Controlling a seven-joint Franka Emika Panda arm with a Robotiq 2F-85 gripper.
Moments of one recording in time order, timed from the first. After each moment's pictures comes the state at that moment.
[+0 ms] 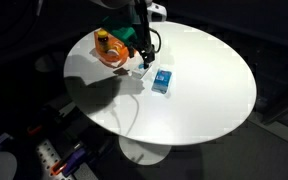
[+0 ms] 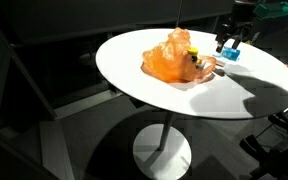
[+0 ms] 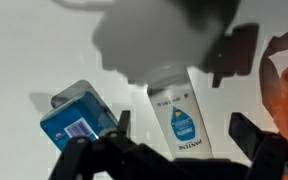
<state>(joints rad) -0.03 0.24 -0.04 -2.24 -0.02 2.50 0.10</state>
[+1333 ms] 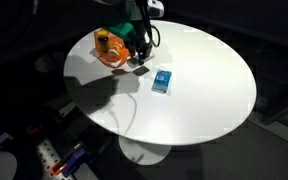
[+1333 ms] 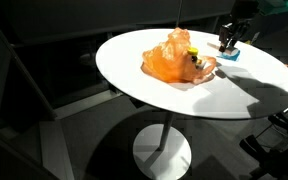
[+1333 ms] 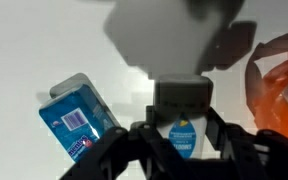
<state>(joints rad) -0.02 0.20 -0.03 -2.26 -0.03 2.49 0.07</state>
